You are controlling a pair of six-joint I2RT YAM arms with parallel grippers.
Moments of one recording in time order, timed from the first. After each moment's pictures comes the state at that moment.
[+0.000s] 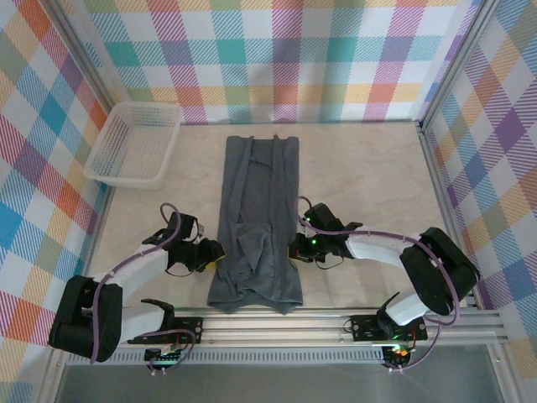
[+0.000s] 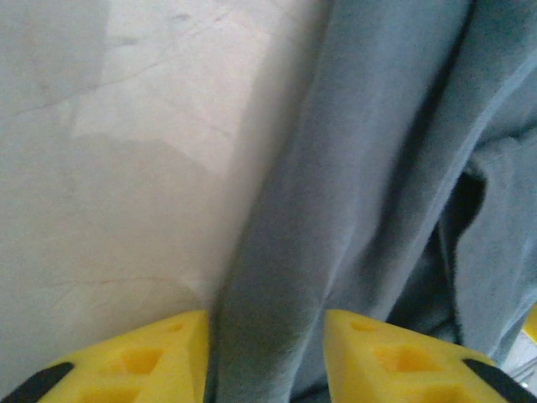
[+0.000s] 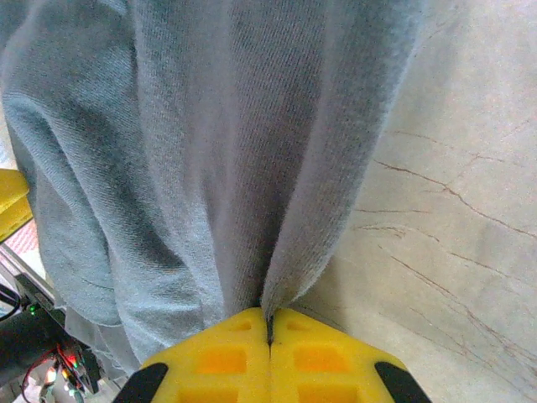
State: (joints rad) left arm -0.26 1.19 0.44 -0.38 0.44 -0.78; right arm 0.71 1.49 0.65 -0.18 -0.44 0.83
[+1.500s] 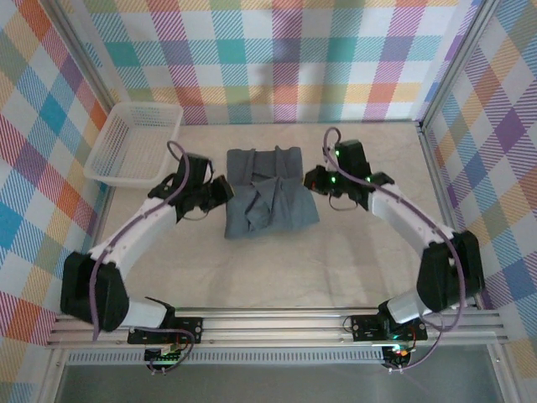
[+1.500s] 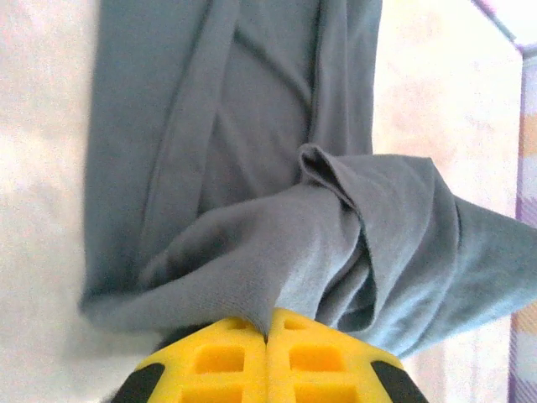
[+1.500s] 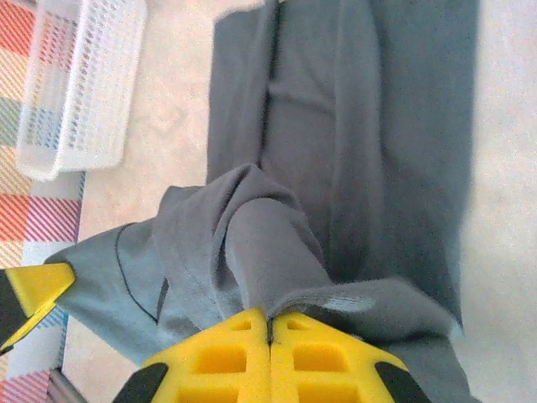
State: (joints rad) left arm -0.34 1.41 1.08 -0.47 0.23 -0.72; right arm 0.39 1.52 1.17 -0.37 -0.40 0.61
